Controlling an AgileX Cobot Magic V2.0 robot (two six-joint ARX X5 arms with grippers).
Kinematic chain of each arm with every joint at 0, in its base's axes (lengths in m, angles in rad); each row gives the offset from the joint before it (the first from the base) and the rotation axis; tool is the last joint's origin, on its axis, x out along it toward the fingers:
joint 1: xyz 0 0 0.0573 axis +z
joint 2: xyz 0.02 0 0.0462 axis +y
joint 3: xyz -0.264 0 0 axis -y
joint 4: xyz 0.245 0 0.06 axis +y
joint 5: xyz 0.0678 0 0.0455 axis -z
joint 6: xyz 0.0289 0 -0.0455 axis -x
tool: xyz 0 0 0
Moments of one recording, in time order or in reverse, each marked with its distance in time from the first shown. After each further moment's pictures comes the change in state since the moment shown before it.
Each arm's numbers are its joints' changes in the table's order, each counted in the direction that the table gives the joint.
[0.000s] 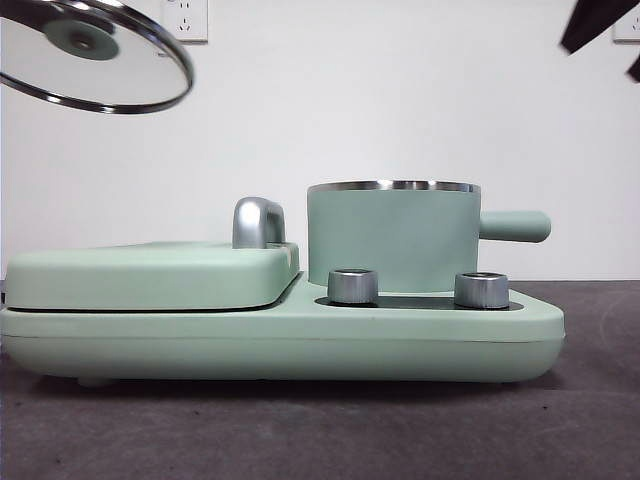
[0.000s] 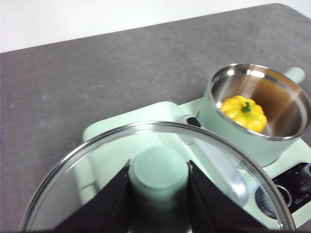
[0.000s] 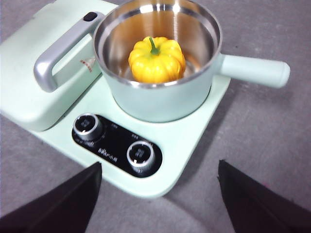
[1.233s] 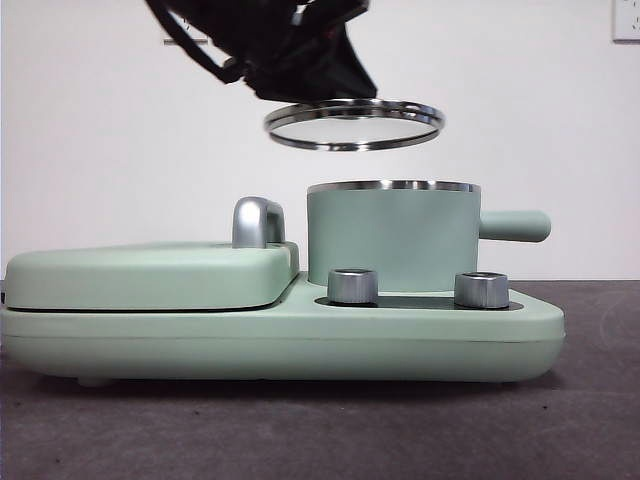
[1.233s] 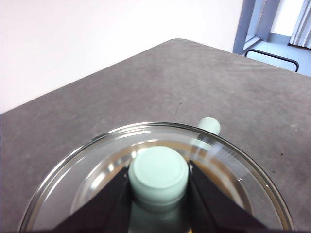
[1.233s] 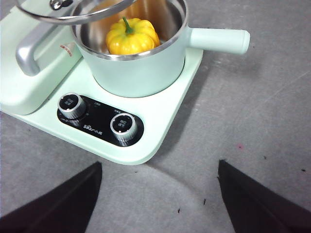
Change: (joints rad) left arm -0.337 0.631 0.156 -0.674 0.002 -0.064; right arm 0.000 -0.150 -0.005 0.171 0.084 -0.052
